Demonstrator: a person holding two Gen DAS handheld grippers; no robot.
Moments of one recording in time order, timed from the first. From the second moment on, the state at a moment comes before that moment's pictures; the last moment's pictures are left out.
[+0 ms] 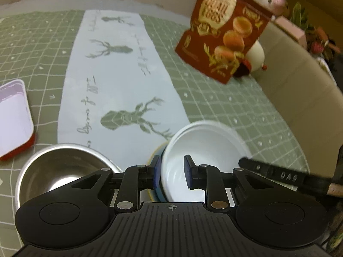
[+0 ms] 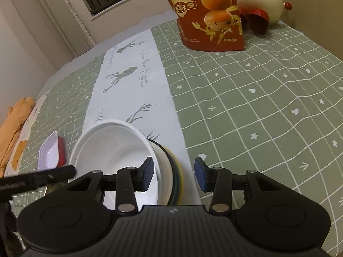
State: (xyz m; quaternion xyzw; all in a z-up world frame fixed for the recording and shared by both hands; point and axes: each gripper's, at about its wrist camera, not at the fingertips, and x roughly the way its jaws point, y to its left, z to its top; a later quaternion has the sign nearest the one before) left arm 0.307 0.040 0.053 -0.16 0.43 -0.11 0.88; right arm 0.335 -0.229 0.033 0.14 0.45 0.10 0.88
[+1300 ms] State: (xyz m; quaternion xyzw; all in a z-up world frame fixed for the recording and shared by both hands) left arm 0.245 0.067 0.034 -0.18 0.37 -0.14 0.90; right arm 0.248 -0.164 0.055 0.03 0.35 0.09 0.93
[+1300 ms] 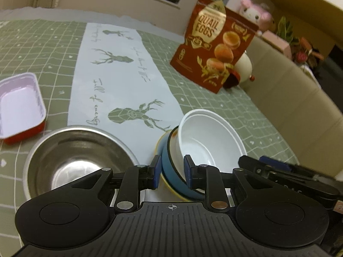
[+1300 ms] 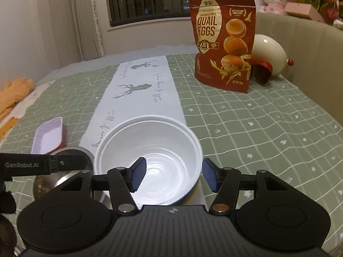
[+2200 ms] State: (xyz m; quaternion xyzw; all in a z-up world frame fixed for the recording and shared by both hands) left arm 0.196 0.210 -0.033 -0.32 0.35 0.03 0.88; right arm 0.195 -0.085 -0.009 0.14 0.39 0.17 0.89
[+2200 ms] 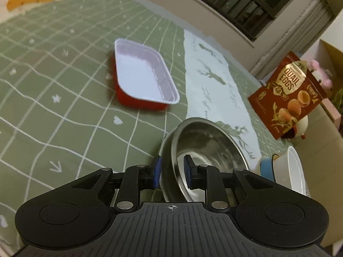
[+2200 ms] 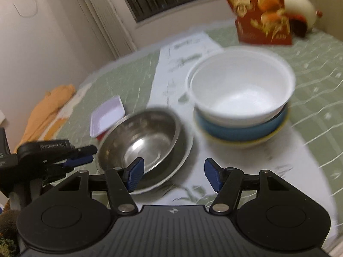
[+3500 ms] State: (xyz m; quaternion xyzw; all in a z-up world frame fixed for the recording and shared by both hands) left arm 0.158 0.171 0.059 -0.26 0.20 -0.04 0.95; right arm 0.175 -0.084 0.049 0.09 0.27 0.21 0.94
